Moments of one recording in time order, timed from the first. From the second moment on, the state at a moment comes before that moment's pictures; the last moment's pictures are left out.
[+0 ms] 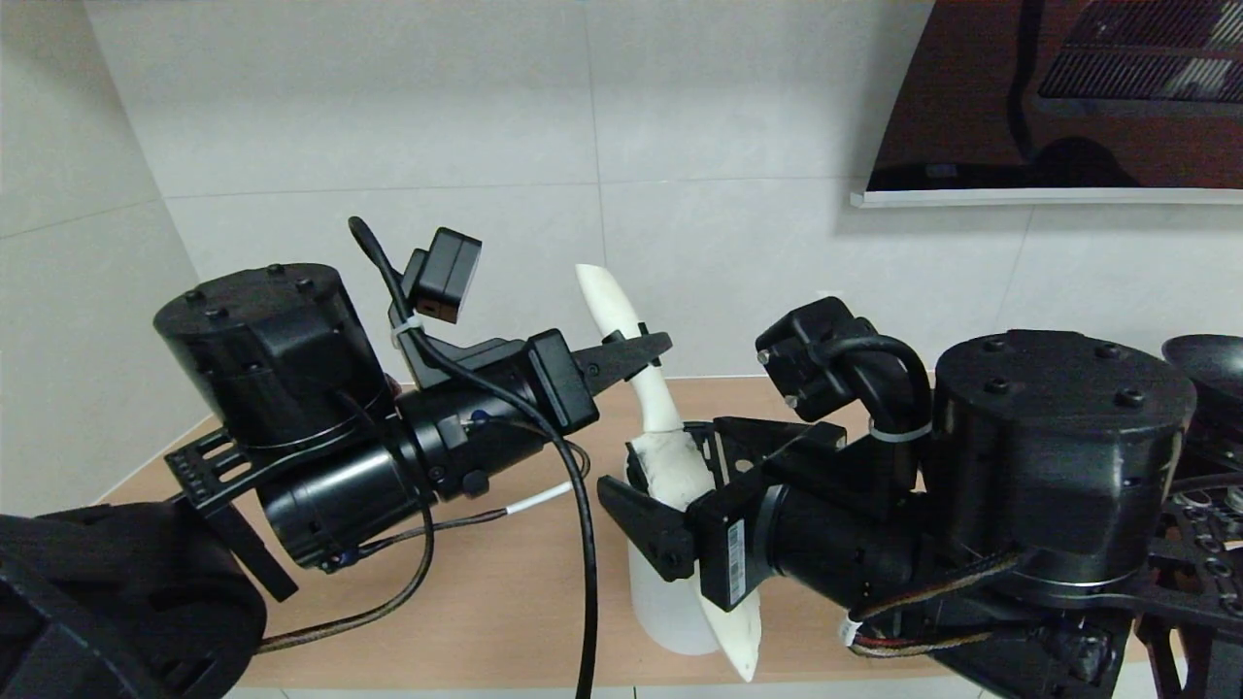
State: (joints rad) left arm -0.62 1.66 -0.74 -1.00 -0.28 -0.73; right arm 1.03 1.66 -0.86 -0.66 -0.26 0.15
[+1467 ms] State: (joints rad) left arm -0.80 1.78 -0.99 -1.08 0.56 -0.05; right arm 0.51 1.58 -0.77 -0.58 -0.14 0.17
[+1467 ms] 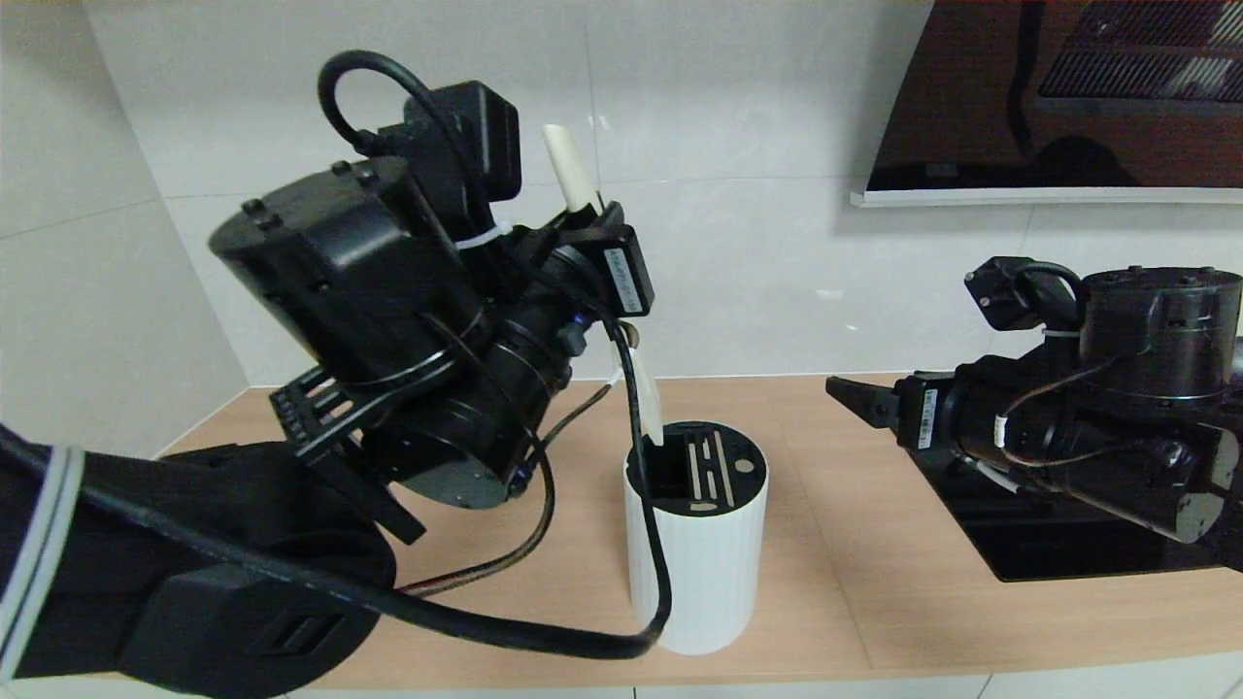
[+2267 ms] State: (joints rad) left arm -0.82 1.89 -0.99 -1.09 0.60 -0.05; right arm 0.51 1.59 -0.77 -0.58 -0.14 0.17
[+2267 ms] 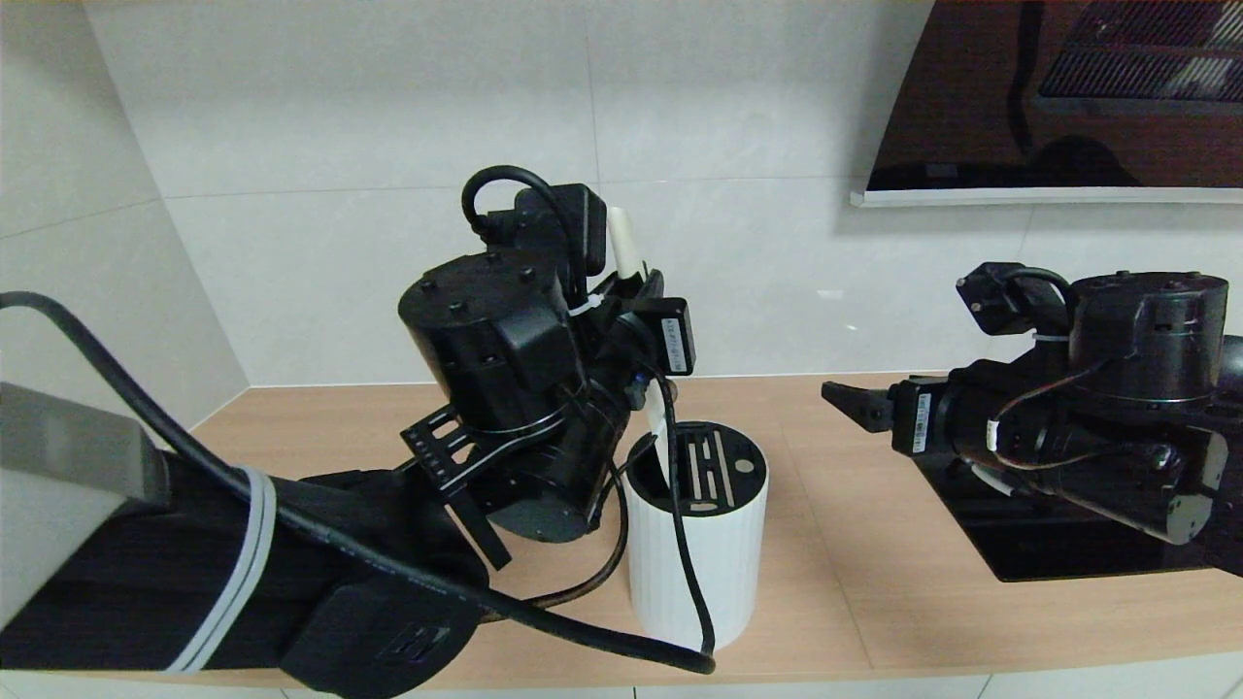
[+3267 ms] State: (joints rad) left arm -0.82 2.03 -0.98 -1.12 0.61 -0.10; right arm 0.52 1.59 -0.77 -0.58 -0.14 0.17
